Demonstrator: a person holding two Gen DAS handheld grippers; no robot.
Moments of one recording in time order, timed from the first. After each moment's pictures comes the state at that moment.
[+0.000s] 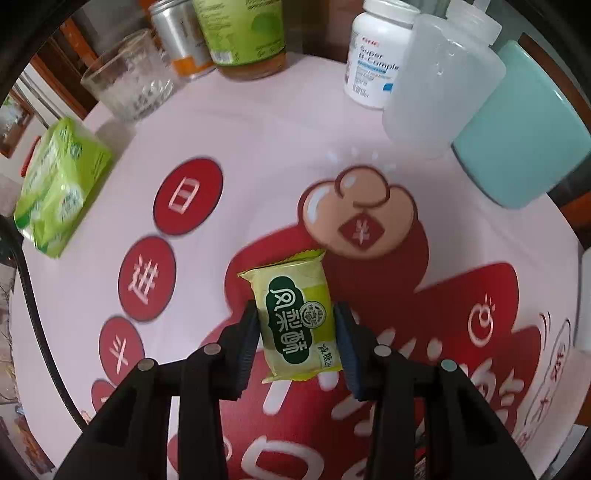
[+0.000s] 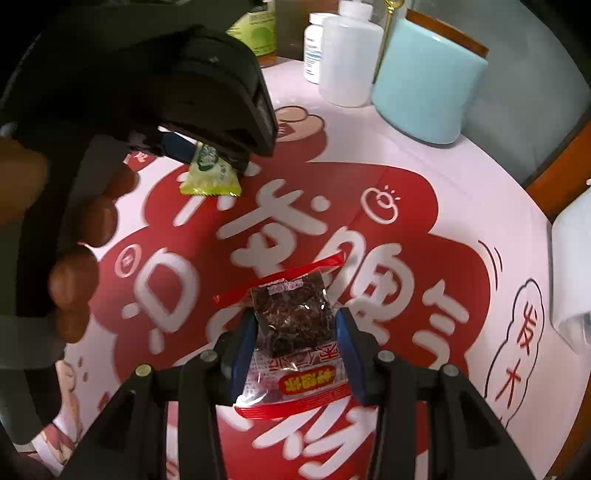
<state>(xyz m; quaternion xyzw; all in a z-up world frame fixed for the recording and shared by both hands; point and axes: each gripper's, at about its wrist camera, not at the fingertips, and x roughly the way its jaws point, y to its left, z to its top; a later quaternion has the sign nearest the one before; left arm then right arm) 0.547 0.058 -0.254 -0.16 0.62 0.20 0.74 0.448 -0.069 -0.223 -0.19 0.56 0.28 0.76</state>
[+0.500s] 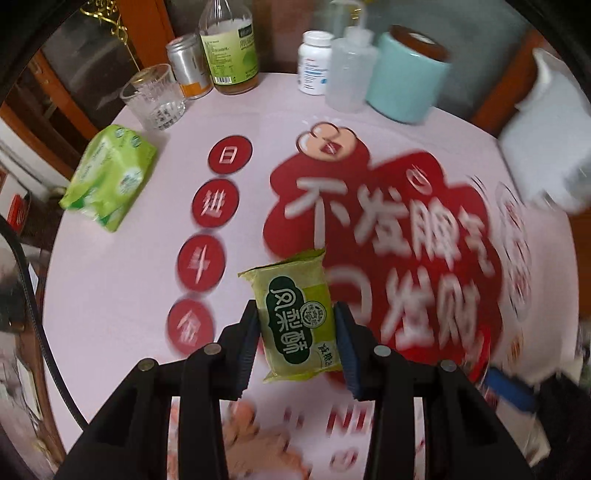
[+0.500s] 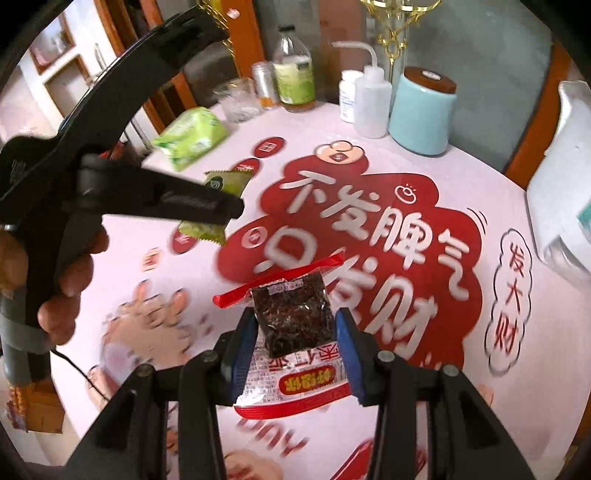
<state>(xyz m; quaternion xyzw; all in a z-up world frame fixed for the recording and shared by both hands) 0.396 0.066 -0.160 -0.07 0.61 0.06 0.79 0.322 -0.085 -0.129 -0.11 0.53 0.30 0.79</state>
